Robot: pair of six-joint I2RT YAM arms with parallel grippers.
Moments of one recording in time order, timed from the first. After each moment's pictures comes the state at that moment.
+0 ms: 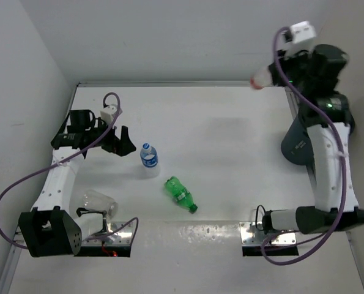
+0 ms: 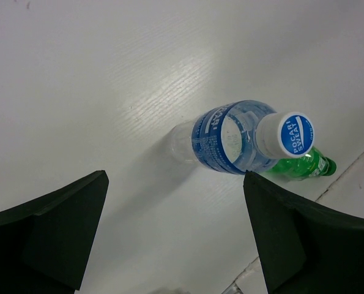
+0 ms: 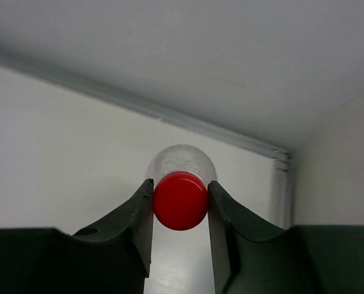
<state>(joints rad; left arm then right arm) 0.08 1.12 0.99 -0.69 0.67 0.27 0.11 1.38 1.73 -0.61 -0.13 -0.25</state>
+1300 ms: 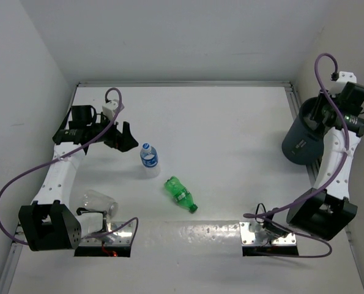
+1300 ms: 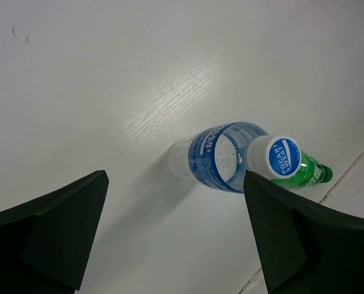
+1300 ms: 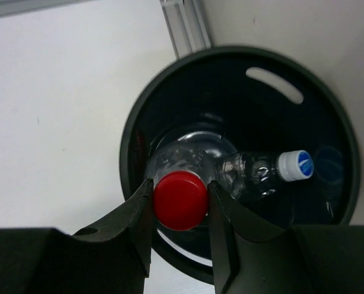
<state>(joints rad) 0.06 1.18 1.03 -0.64 0.71 0.27 -0.50 1.31 1.35 -0.58 -0.13 -0.17</state>
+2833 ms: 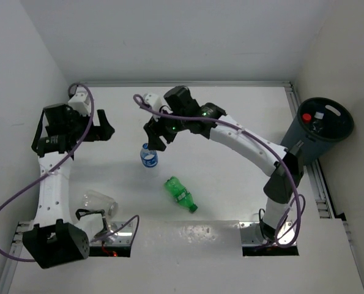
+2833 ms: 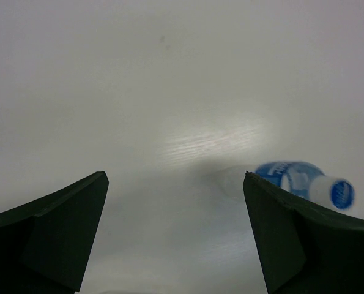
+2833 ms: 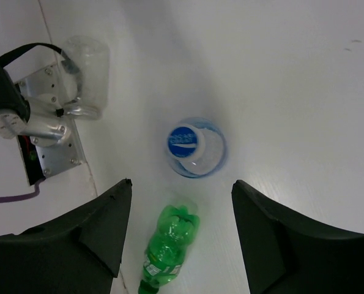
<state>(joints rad) 0.21 1.04 1.07 -0.64 0.47 0.07 0.83 1.80 1.75 -0.64 -0.40 -0.09</state>
